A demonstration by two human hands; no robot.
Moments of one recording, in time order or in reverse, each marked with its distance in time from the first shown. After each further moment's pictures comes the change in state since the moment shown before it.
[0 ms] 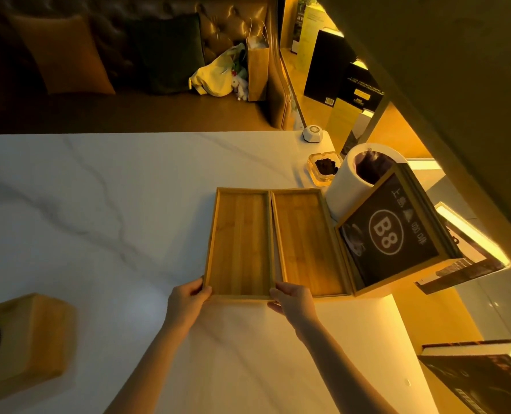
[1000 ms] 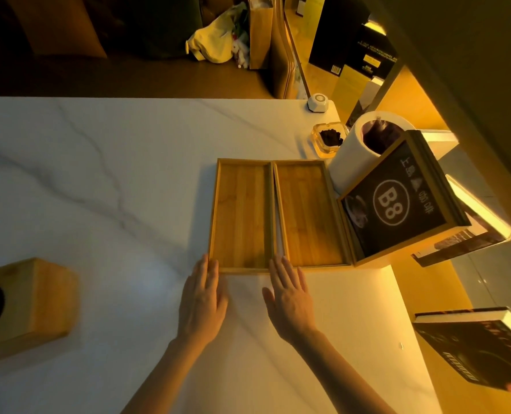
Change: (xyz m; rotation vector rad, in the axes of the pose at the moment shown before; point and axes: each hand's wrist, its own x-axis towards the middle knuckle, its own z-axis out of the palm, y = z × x) left_hand -0.049 -0.037 0.025 0.799 -0.007 0.376; right_hand -0.034 0.047 0.005 -1.026 0.033 -0.606
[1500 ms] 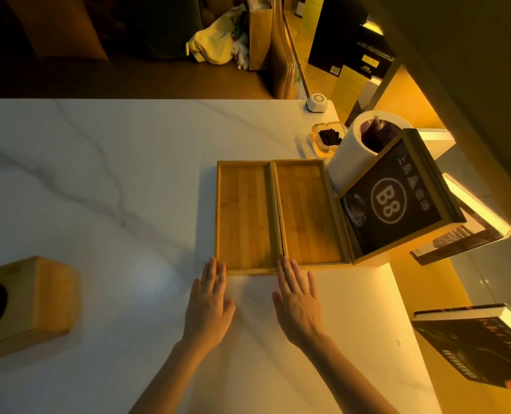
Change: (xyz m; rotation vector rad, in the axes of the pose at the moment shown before) left_hand -0.008 0.003 0.013 0.015 -0.087 0.076; right_hand -0.009 0.023 0.010 -0.062 -0.024 0.010
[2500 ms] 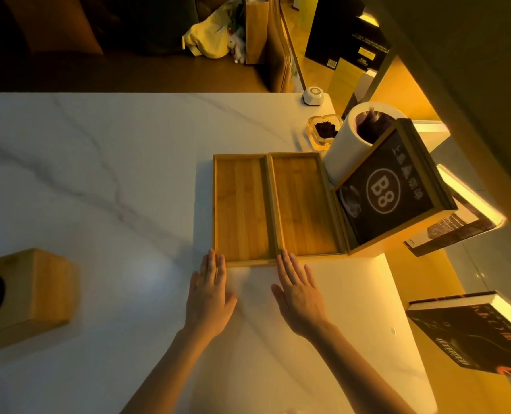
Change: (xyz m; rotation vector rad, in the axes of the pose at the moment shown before) left_hand 0.001 0.007 0.003 0.111 -0.054 -0.033; right_hand -0.005 0.013 -0.002 0.012 -0.099 -0.030
